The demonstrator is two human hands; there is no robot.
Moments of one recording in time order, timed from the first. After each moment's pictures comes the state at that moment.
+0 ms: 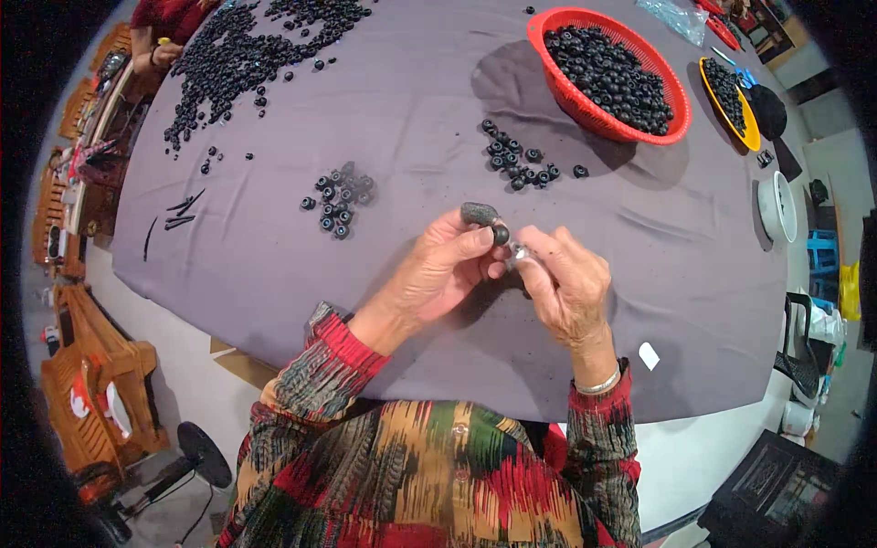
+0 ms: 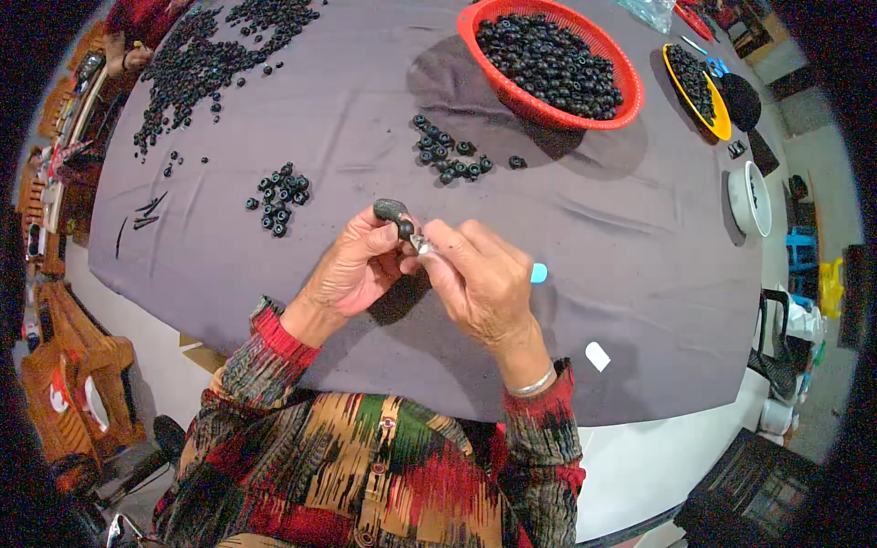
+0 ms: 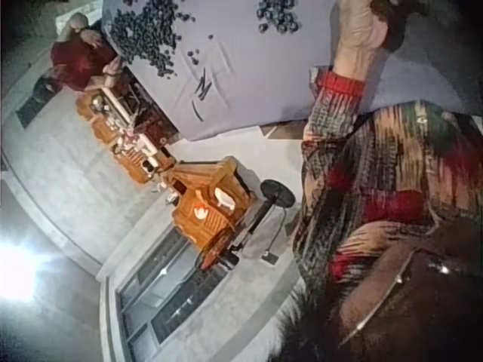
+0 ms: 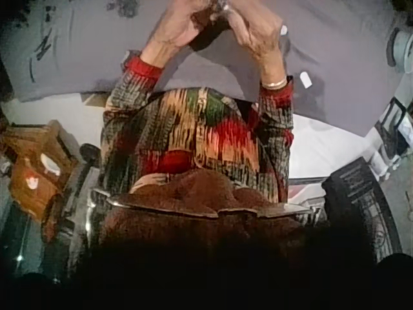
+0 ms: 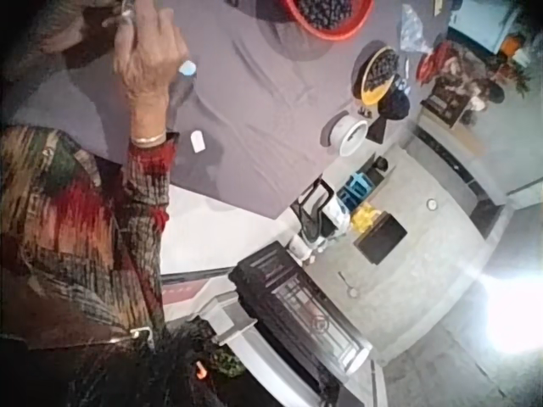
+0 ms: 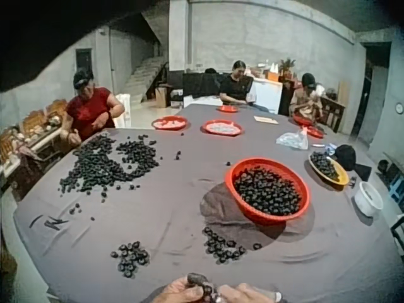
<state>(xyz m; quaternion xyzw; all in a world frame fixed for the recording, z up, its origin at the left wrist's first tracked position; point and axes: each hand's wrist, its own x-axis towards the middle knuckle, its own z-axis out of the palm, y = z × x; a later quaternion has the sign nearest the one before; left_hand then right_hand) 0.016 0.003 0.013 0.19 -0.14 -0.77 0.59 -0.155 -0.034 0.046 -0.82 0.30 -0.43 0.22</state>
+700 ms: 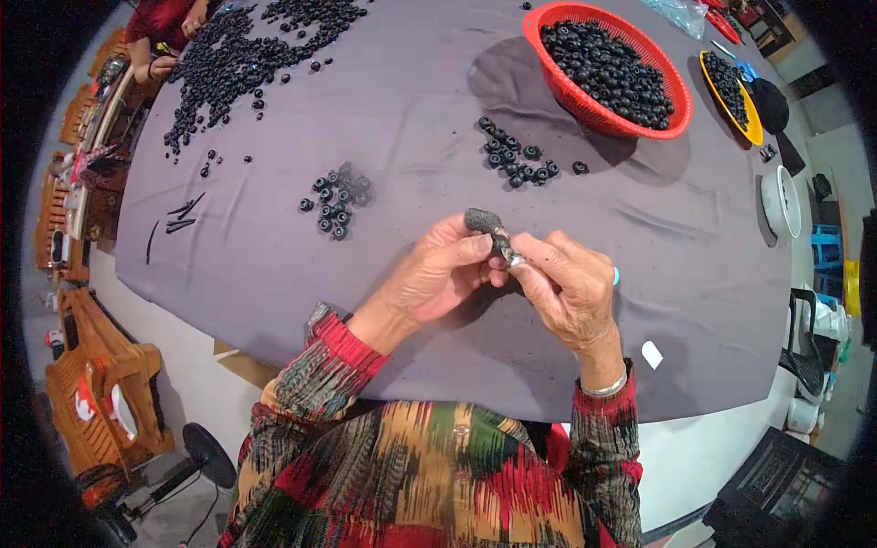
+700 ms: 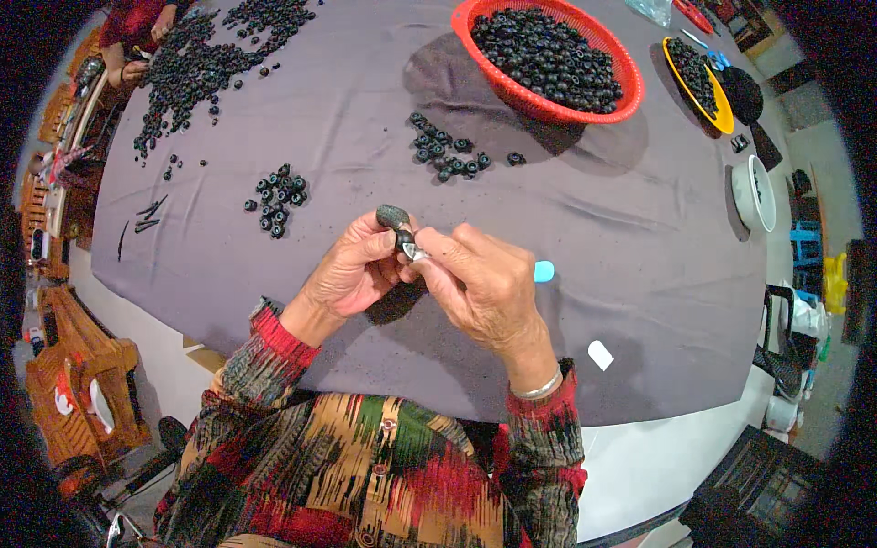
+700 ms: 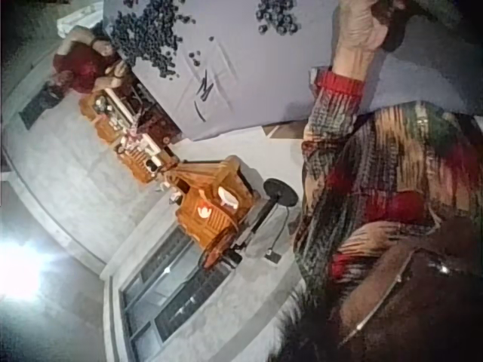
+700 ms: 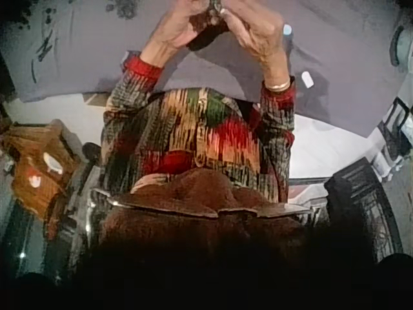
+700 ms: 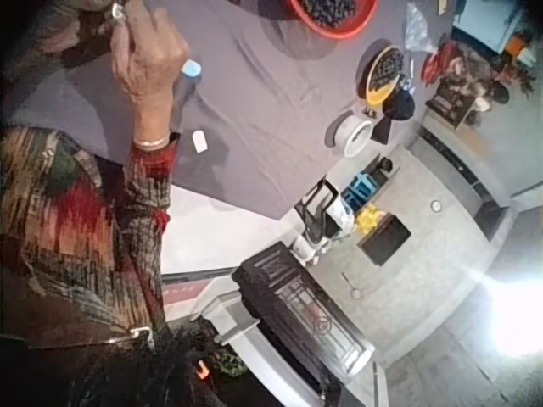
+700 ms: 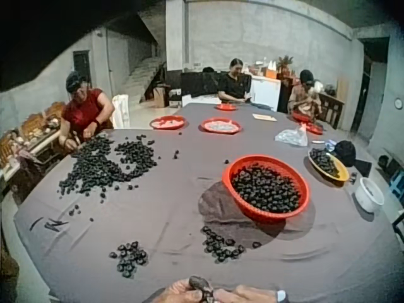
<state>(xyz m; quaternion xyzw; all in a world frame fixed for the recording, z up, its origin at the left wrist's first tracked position) 0.021 0.003 0.008 0.17 -0.18 -0.79 0.56 -0.159 -0.036 0.051 -0.84 0.29 -0.40 0.23</state>
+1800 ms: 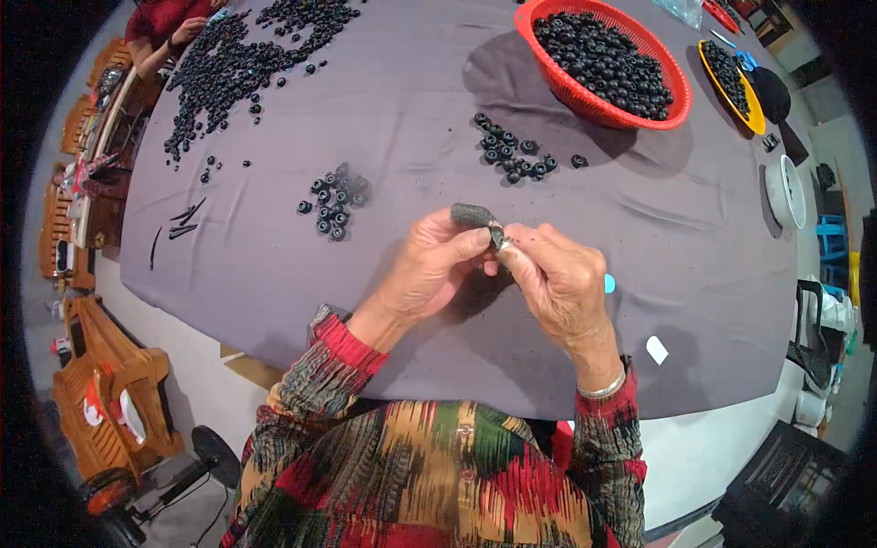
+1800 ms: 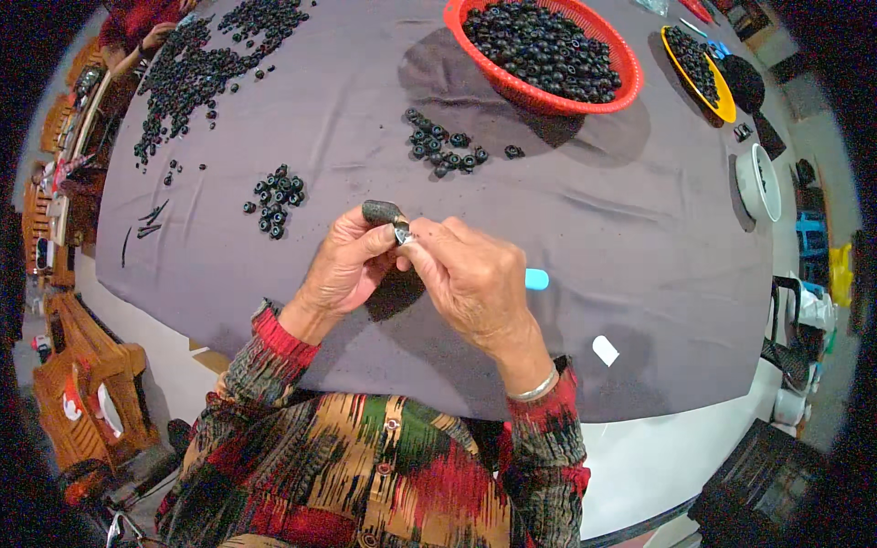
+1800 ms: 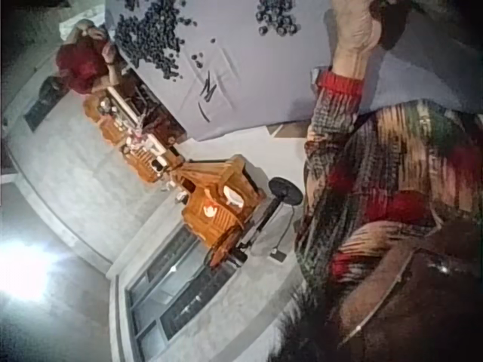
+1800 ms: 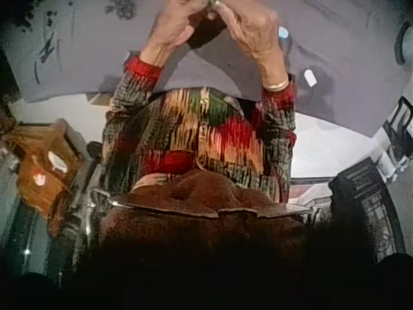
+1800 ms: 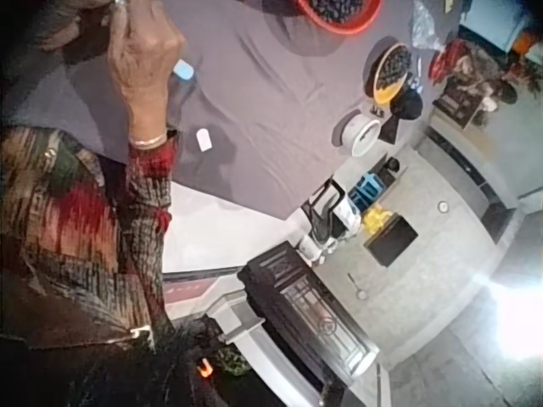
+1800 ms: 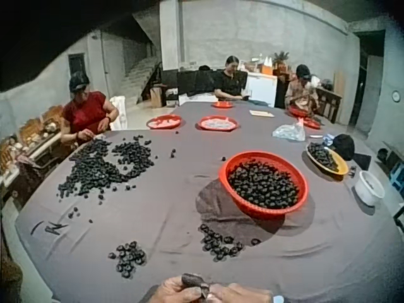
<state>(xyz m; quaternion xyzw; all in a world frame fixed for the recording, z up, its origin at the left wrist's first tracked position) 0.022 0.003 0.007 0.23 -0.22 -0.74 0.59 -0.147 -0.030 0.057 -0.82 0.34 -0.38 0.26</state>
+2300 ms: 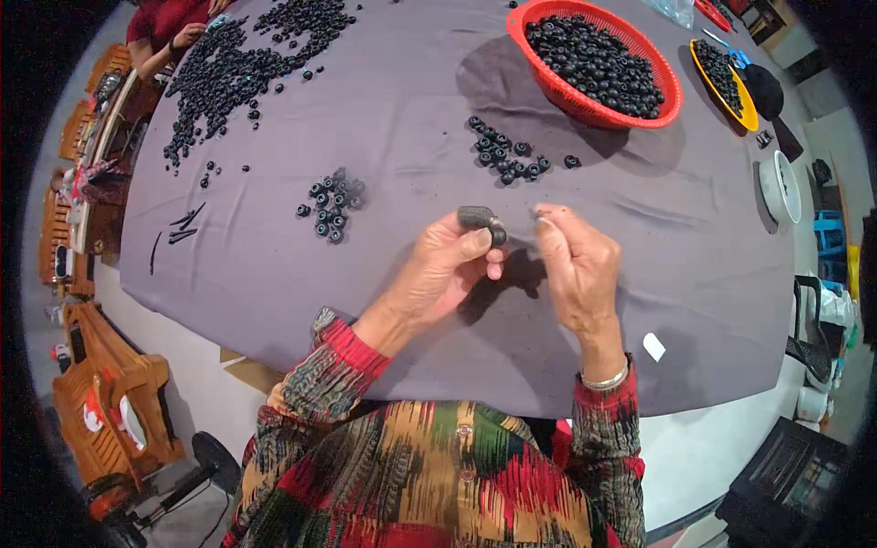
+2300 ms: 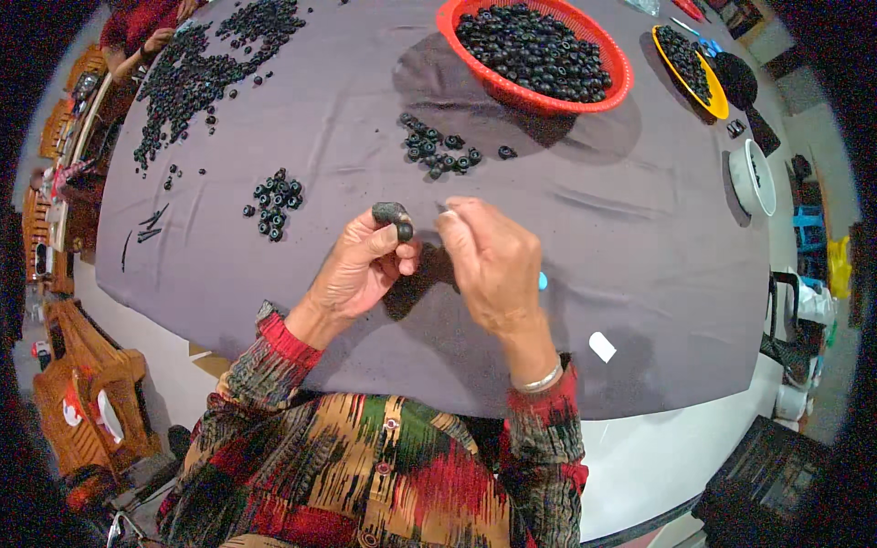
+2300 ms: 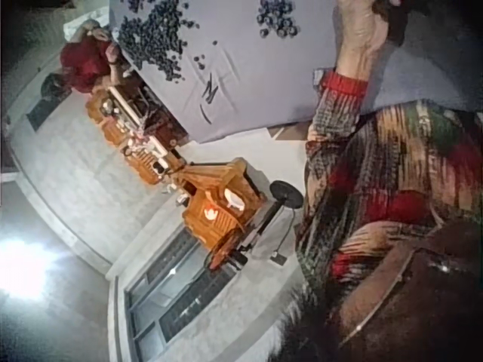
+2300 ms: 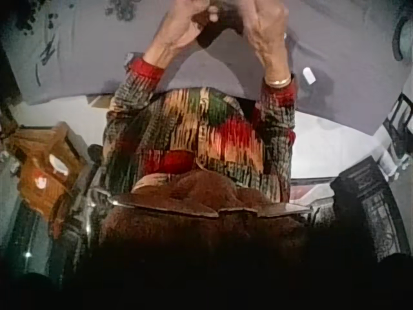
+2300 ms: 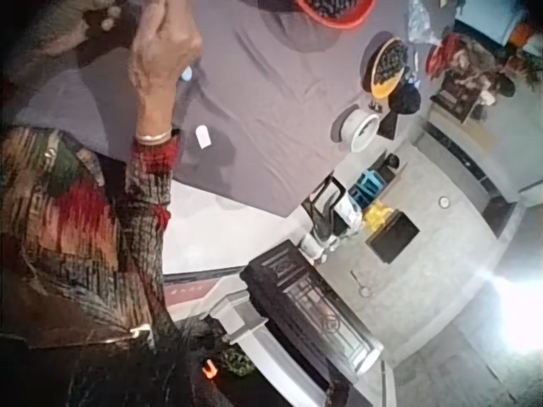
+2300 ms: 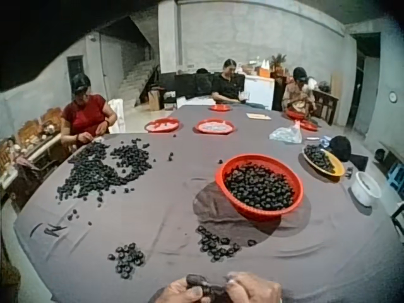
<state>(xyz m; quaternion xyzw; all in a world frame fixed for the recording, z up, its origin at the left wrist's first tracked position) 0.009 0.004 0.006 0.21 -0.15 -0.76 0.59 -0.160 -0.036 0.051 -0.75 0.43 -0.40 0.29</state>
